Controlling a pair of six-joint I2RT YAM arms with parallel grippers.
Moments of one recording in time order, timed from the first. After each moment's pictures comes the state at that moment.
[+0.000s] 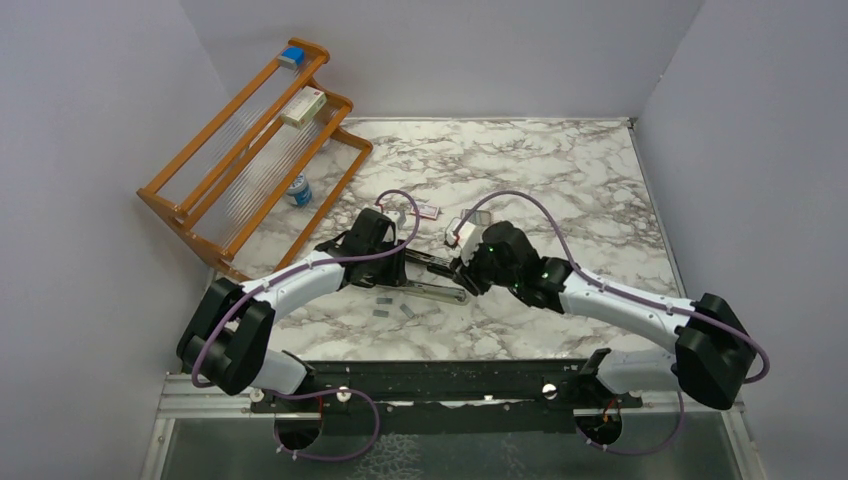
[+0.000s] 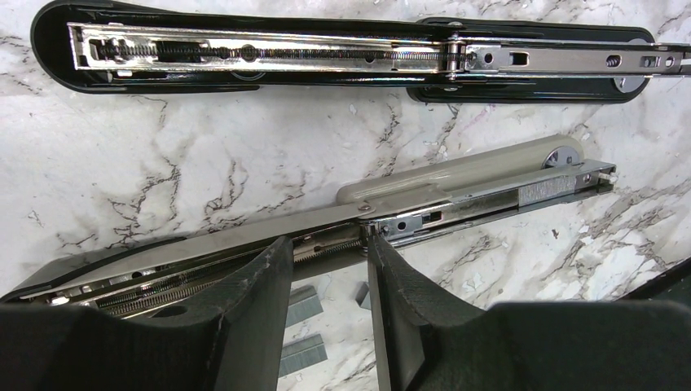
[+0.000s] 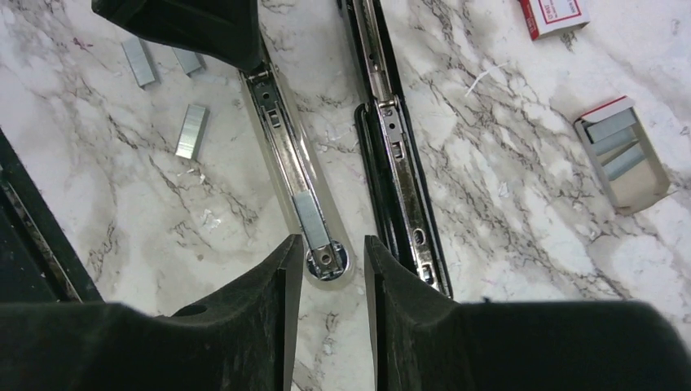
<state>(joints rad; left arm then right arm) -0.56 1.41 0.74 -0.27 0.15 -0.35 0.85 1.28 0.77 -0.14 -0.10 -0.19</state>
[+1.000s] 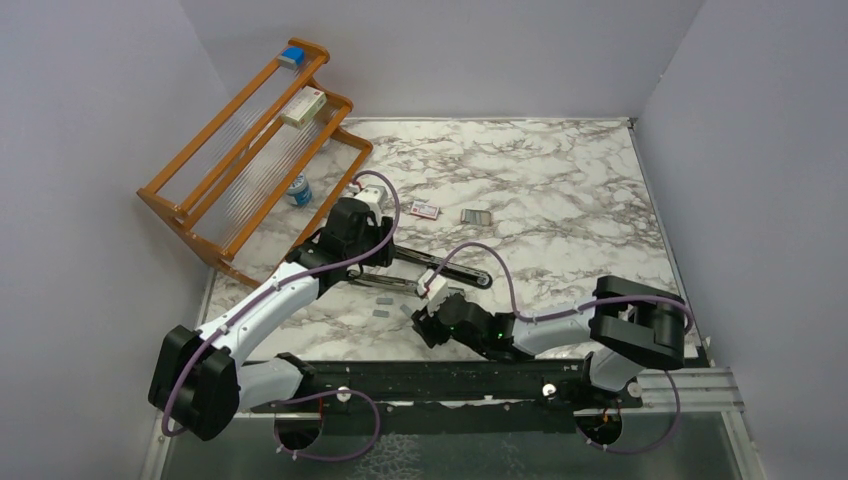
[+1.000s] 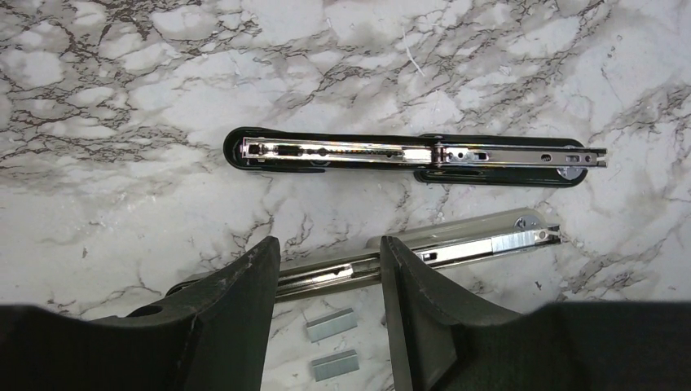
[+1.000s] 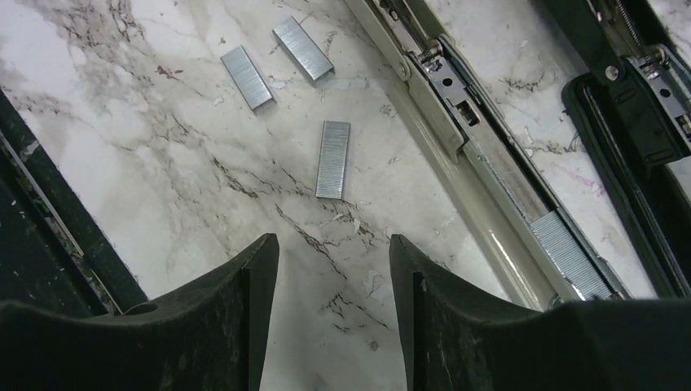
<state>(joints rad) -0.53 1.17 0.77 -0.27 0.01 -0.29 1.26 1.60 0.55 0.51 0.30 0.23</state>
